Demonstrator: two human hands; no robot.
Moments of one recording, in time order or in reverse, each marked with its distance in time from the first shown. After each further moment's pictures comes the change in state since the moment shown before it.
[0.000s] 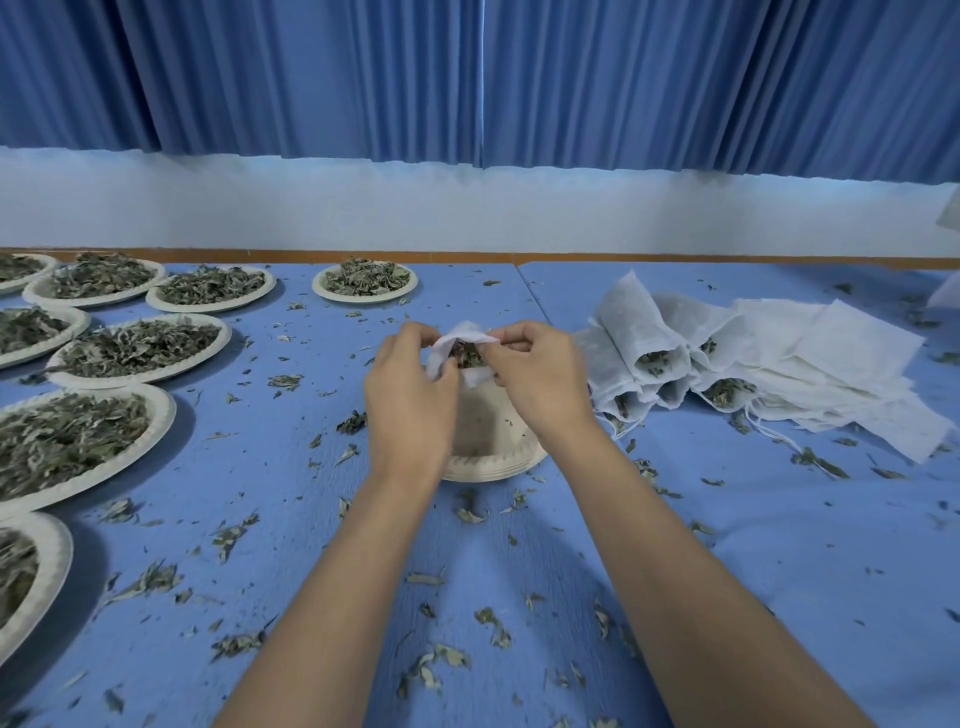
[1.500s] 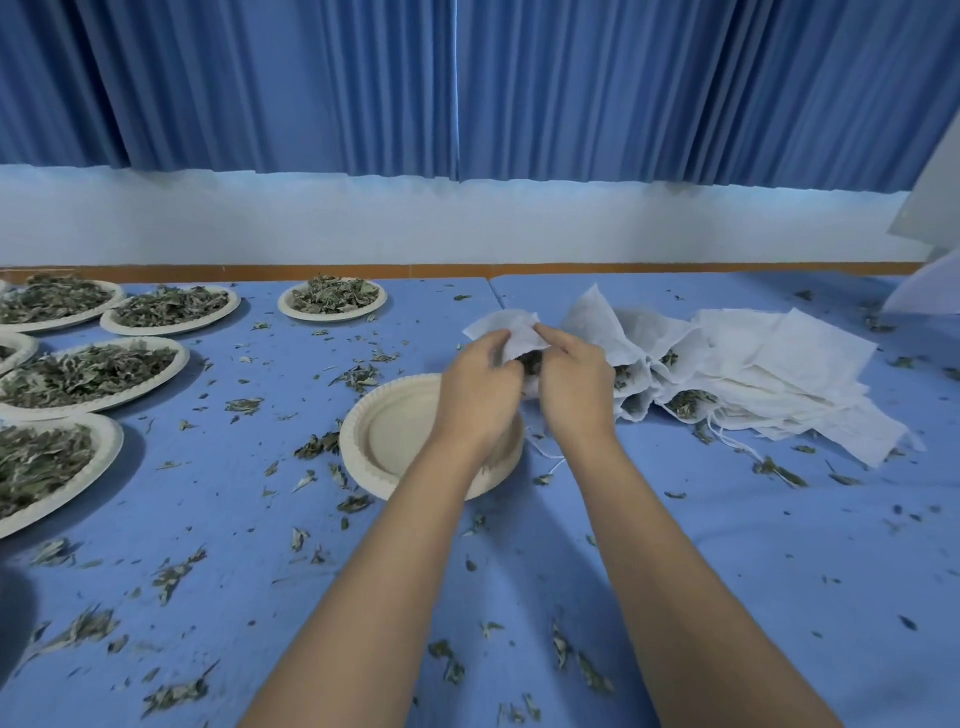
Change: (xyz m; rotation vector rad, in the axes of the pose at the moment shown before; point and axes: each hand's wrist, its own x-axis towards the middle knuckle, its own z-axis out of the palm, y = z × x) left_hand 0.004 0.053 0.051 -0.292 -0.487 -0.184; right_hand 0.013 0.013 -0.044 0.004 0.192 0.045
